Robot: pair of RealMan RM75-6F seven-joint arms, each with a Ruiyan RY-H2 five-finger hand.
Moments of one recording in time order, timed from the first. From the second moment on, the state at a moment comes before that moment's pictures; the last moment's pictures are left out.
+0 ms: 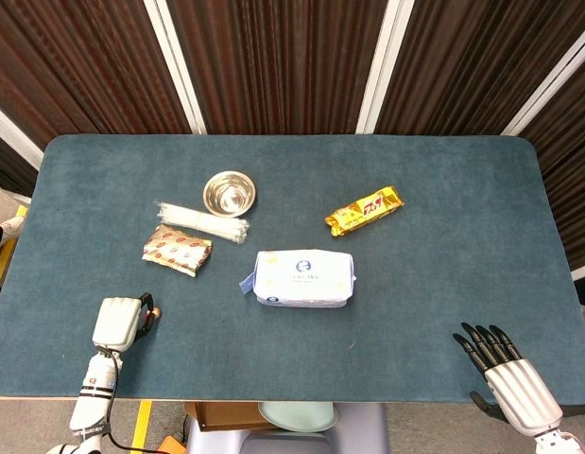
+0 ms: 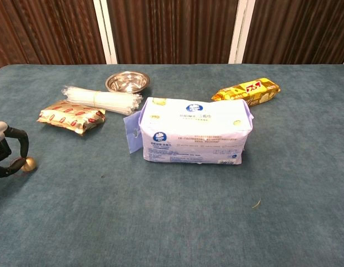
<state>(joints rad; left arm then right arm) -0.31 -1.67 -0.08 -1.21 1.37 1.29 0.33 0.02 -1.04 -0.17 -1.65 -1.81 1.45 -0.11</state>
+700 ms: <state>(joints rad) -0.28 -1.58 -0.07 -1.37 1.36 1.31 0.34 0.01 -1.04 -0.17 -1.65 -1.82 1.46 -0.12</state>
